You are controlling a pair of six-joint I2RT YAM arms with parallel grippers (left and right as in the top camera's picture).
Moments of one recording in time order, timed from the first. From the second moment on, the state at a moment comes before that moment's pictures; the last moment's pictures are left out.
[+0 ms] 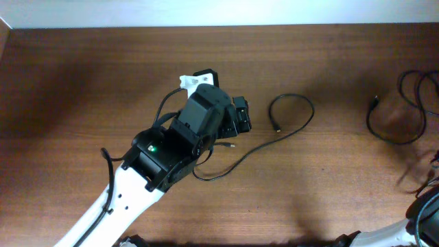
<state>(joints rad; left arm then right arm) -0.70 1.31 1.40 -0.81 -0.18 -0.78 -0.79 1.81 1.33 -0.95 0.55 0.57</state>
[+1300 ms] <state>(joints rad) -0.70 1.31 1.40 -0.81 -0.18 -0.77 -0.31 1.96 1.72 -1.11 -0.06 0.24</state>
